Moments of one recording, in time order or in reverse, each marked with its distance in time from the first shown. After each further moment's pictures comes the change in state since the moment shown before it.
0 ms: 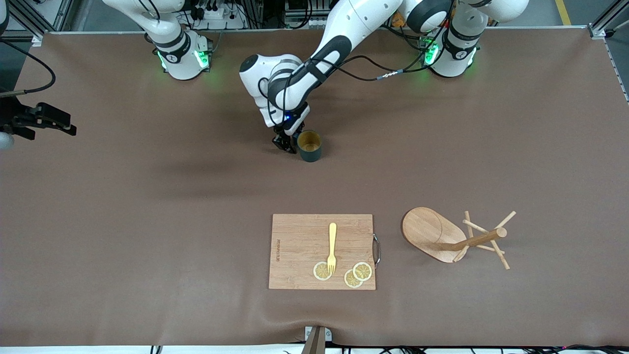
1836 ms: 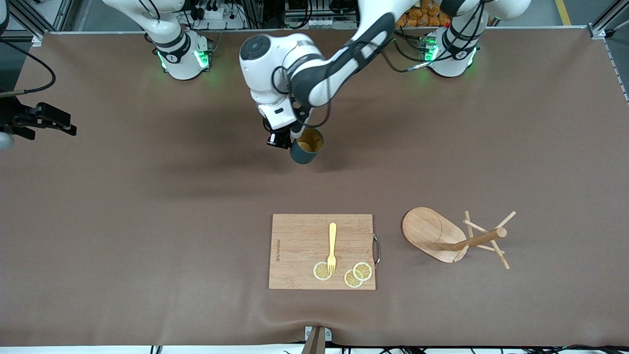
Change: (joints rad) left arm 0.184 -0.280 -0.003 0.052 -0.361 -0.010 0.207; right arm 0.001 0.000 -0.001 0.000 0.000 0.000 0.000
